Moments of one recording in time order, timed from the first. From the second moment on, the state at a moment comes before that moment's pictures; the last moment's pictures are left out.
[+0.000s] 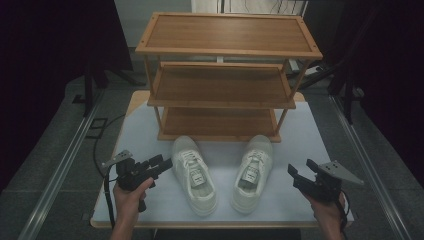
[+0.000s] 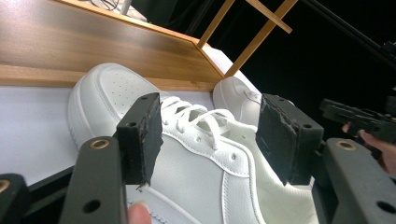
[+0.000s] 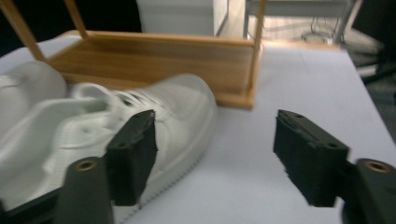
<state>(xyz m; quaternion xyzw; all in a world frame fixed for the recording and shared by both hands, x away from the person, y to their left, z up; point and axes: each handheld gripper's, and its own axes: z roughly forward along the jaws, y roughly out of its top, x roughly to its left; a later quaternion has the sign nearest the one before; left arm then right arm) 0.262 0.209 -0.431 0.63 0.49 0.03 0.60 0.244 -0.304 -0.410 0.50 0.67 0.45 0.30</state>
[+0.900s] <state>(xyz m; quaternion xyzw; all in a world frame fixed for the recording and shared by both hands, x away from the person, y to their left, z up) 0.257 0.208 -0.429 0.62 0.50 0.00 0.61 0.195 -0.162 -0.412 0.31 0.81 0.46 0.18</state>
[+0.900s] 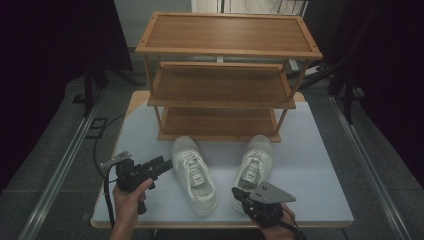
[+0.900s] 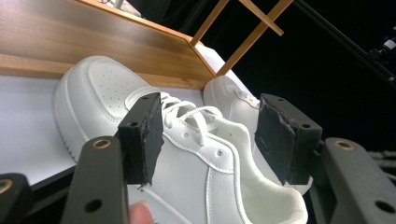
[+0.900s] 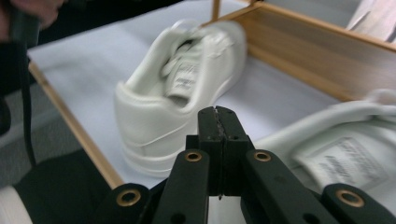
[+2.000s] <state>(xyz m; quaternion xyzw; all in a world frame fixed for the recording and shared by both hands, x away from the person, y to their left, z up) 0.253 0.220 -0.424 0.61 0.50 0.01 0.61 0.182 -0.029 -0.463 0.20 0.85 0.48 0.09</state>
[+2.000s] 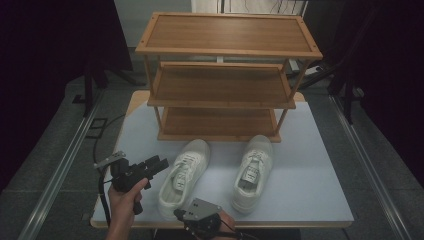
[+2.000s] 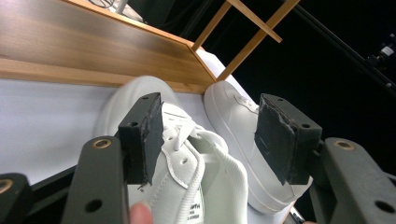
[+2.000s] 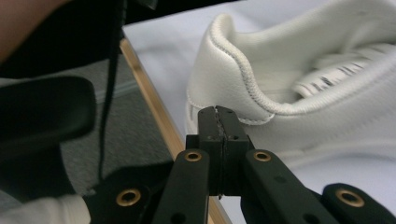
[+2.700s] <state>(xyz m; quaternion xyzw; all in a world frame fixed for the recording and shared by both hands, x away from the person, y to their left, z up) 0.254 0.200 -0.432 0.65 0.50 0.06 0.57 0.178 -0.140 -0.449 0.30 0.79 0.51 0.16</state>
